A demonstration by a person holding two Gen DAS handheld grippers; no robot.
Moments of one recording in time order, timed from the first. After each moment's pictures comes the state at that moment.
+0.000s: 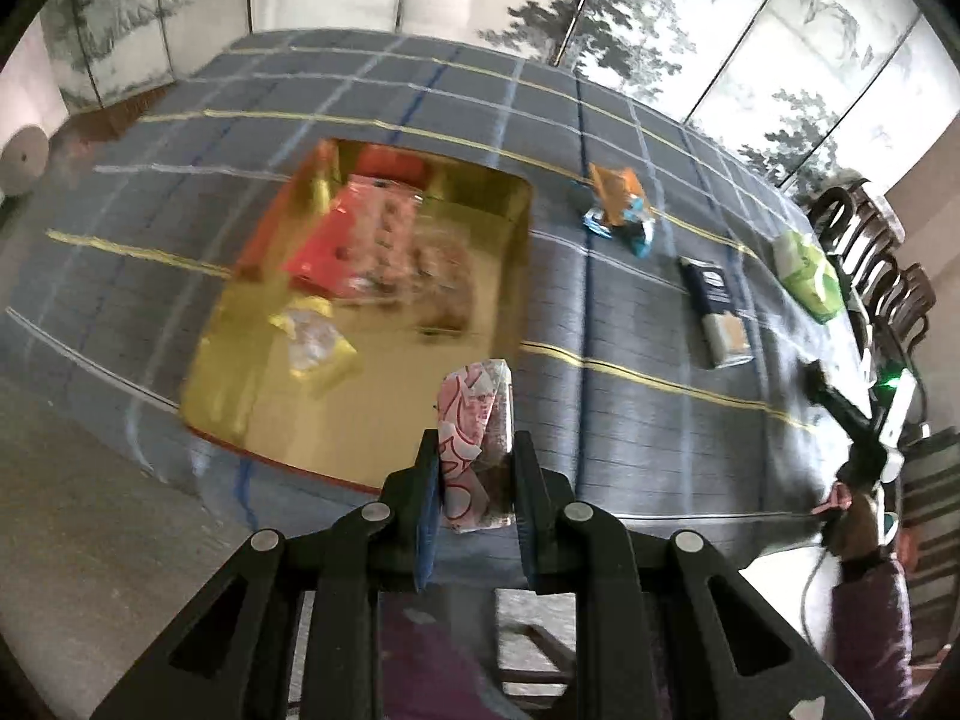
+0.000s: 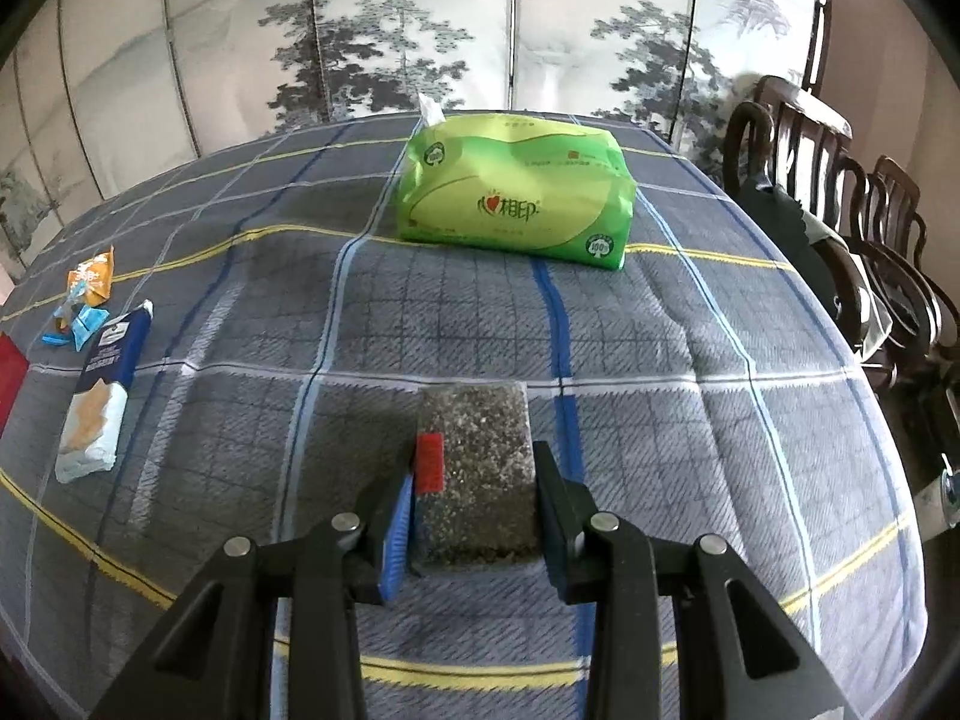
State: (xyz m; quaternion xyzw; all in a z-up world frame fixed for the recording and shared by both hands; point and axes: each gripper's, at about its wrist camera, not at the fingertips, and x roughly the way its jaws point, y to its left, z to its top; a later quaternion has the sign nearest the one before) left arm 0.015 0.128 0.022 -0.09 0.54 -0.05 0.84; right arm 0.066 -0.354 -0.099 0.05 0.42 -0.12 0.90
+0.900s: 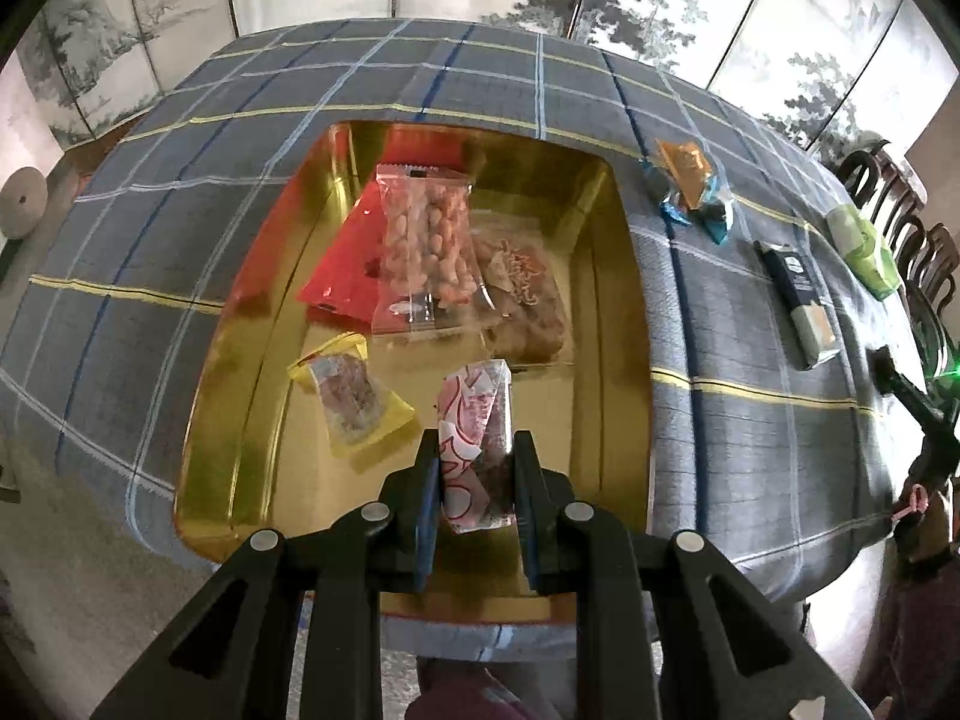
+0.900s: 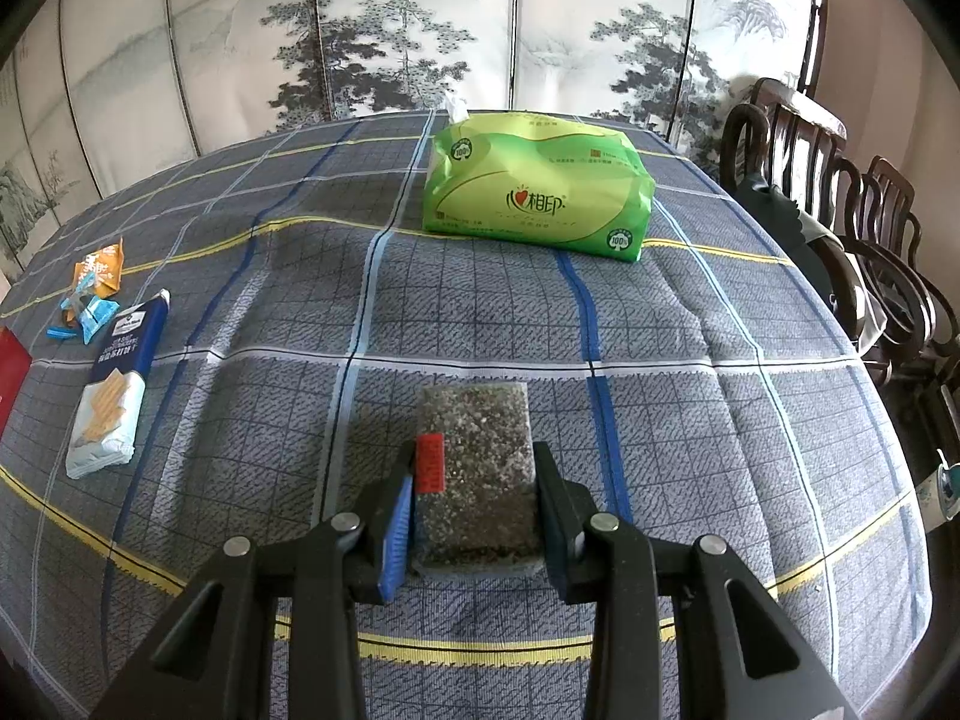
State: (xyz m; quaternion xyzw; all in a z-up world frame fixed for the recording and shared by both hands) left arm 0.063 0.151 -0.038 -0.04 0.55 -0.05 0.84; right arm 0.061 -0.334 -0.099 0.05 0.42 -0.12 0.90
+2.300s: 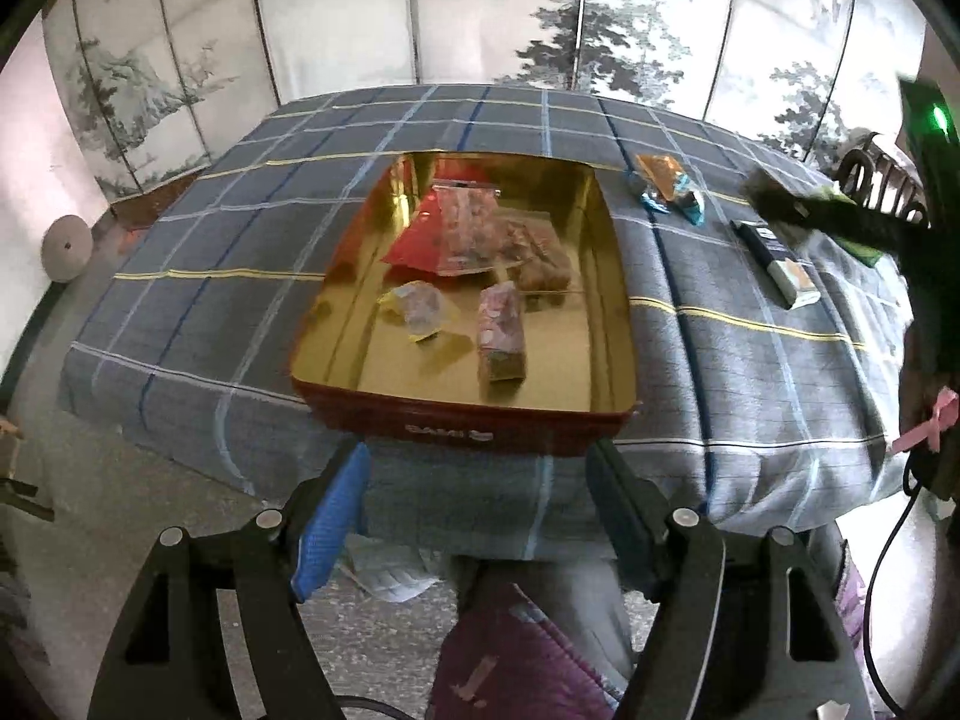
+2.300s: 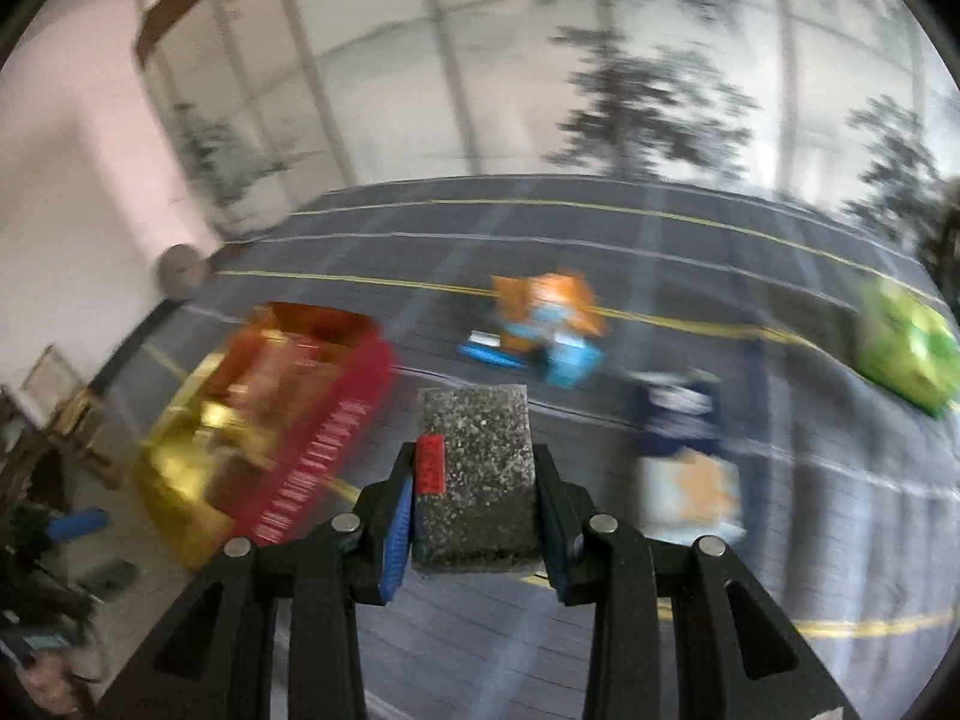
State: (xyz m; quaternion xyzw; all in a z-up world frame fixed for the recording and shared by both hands) left arm -0.049 0.153 -0.012 0.01 0.46 -0.01 0.89; right arm 0.075 -0.077 -0.011 0.04 0.39 0.16 0.91
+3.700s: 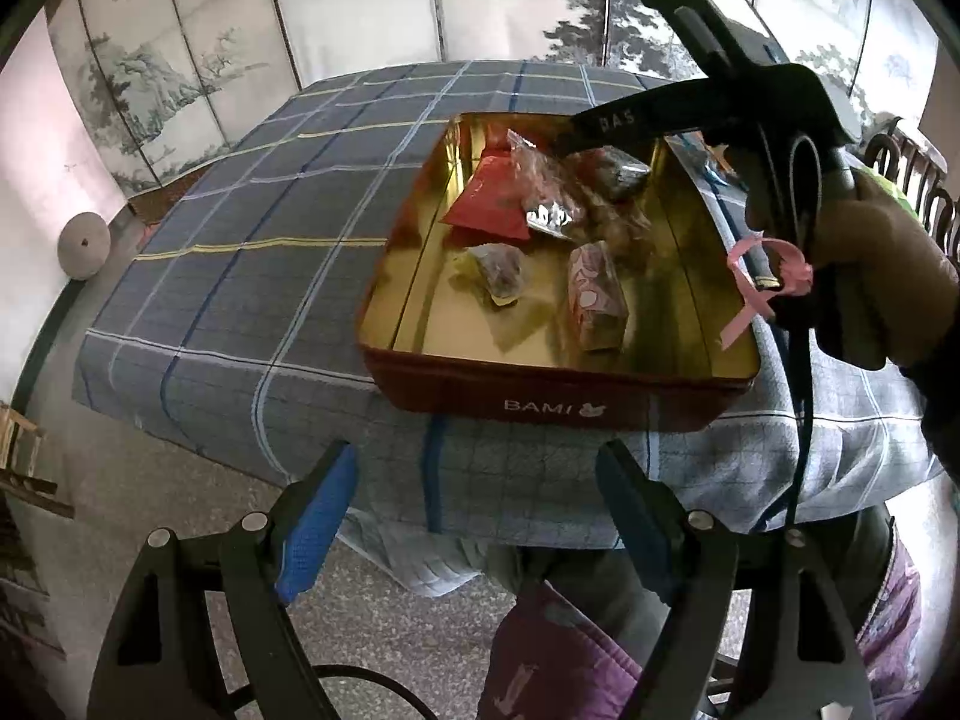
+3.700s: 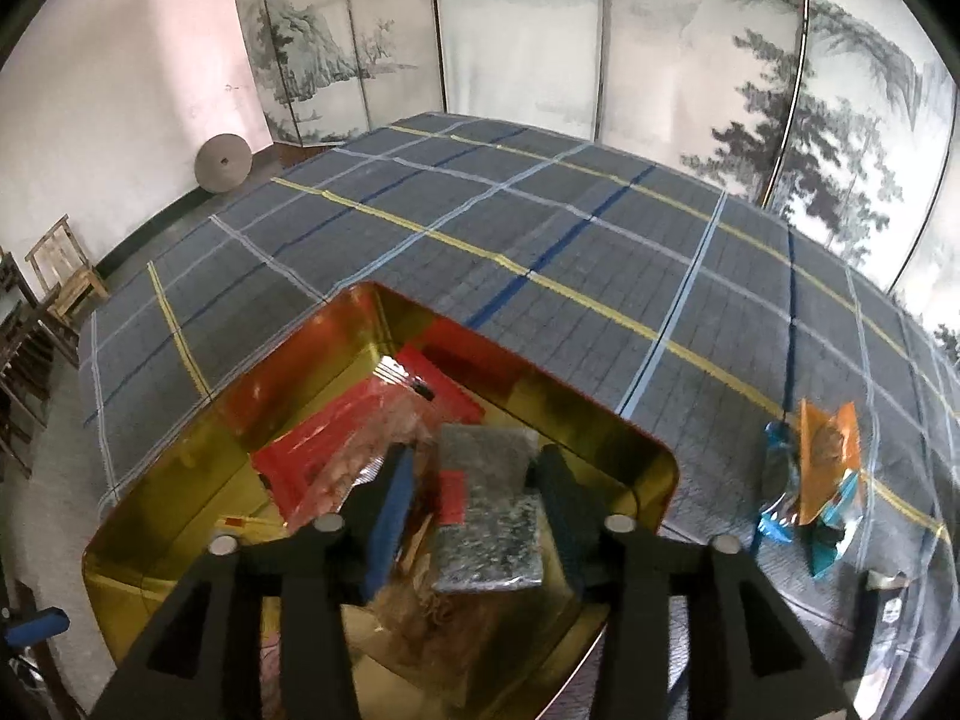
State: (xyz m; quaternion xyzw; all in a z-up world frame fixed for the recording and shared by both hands) left arm -0.043 0.191 -0.040 0.02 0.48 0.01 0.88; right arm 0.180 0.112 -0.053 -0.09 0.42 0.21 0.88
